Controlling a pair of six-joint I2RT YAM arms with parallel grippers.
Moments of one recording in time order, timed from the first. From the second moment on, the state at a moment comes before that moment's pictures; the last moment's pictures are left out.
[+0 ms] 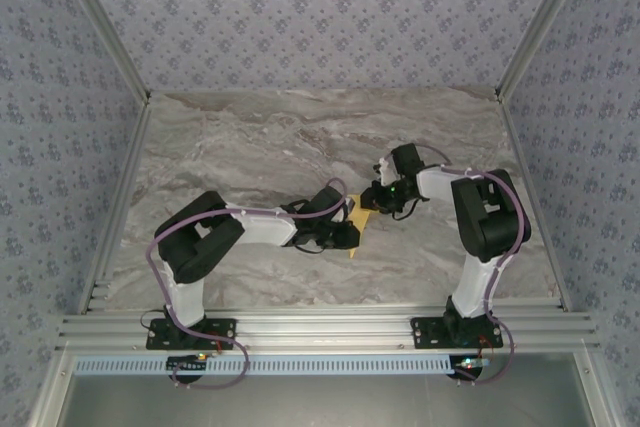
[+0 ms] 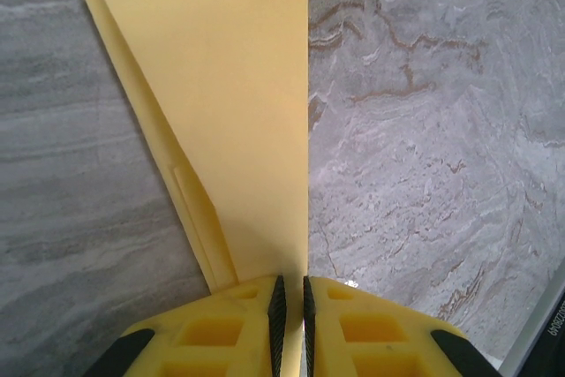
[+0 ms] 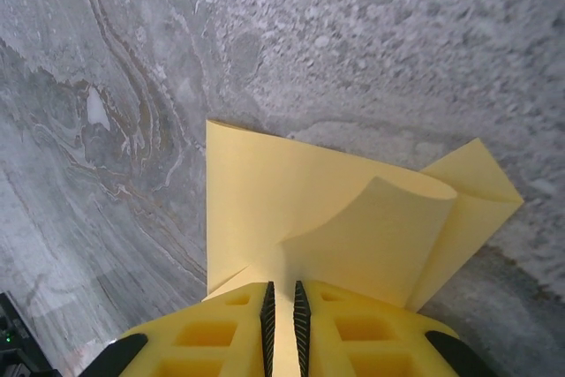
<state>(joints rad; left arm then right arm) -0.95 1.89 0.96 0.04 0.31 -0.82 0.27 1.85 0.98 -0.33 -0.62 0.34</state>
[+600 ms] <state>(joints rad) -0.95 1.89 0.96 0.05 0.30 -0.82 0.17 1.94 1.11 -0.37 -0.61 0.31</state>
